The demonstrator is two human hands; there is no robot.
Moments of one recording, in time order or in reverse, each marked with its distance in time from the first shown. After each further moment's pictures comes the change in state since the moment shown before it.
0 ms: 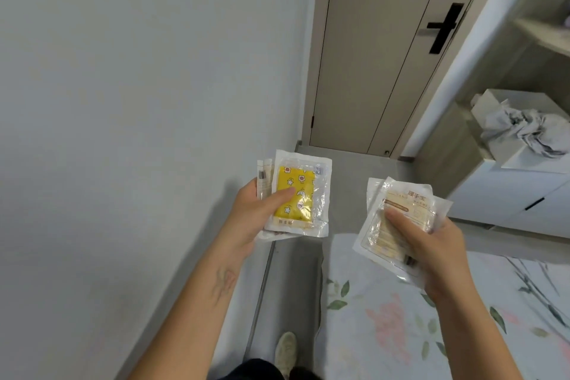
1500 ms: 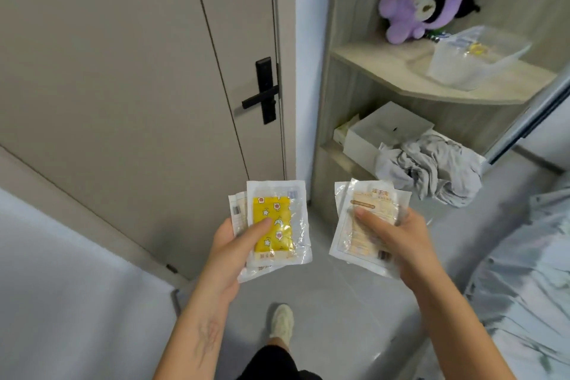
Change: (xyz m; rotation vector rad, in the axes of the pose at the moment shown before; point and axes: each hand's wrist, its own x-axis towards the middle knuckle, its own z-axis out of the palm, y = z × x) left_hand 0.739 0.153 0.445 0.197 -0.565 -0.248; right_hand 0.728 -0.187 -0.091 0.199 0.595 -0.026
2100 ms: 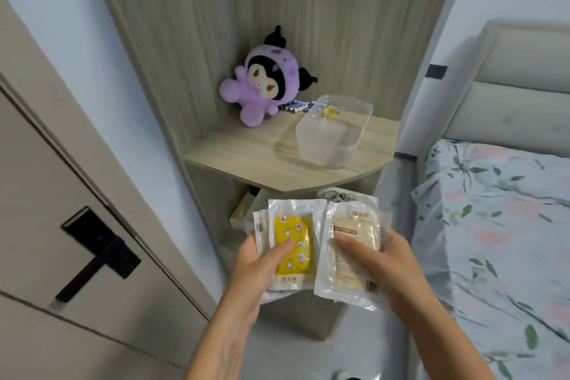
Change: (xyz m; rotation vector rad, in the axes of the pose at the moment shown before) left_hand 0.227 0.070 0.268 0.237 -0.578 -0.050; right_hand 0.182 -0.110 -0.098 0.086 0.312 -0.163
